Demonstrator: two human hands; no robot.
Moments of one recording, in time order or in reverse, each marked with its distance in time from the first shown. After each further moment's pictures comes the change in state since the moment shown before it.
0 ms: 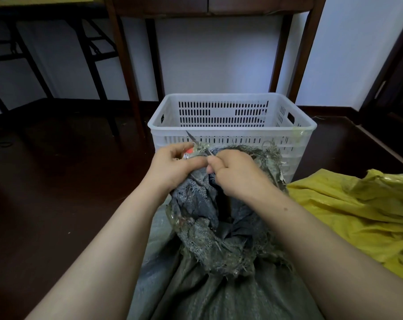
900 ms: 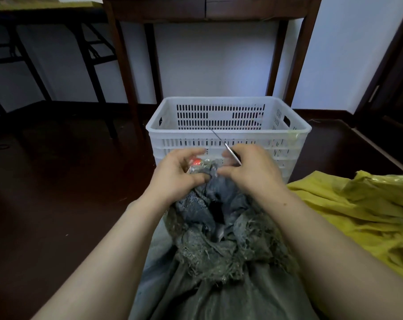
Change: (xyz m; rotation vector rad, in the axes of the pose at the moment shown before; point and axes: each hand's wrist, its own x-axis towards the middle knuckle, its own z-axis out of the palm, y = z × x) left_hand 0.002 -0.018 0.007 0.227 -0.041 0.158; right_hand 0.001 0.020 -0.015 -0.054 0.203 0.026
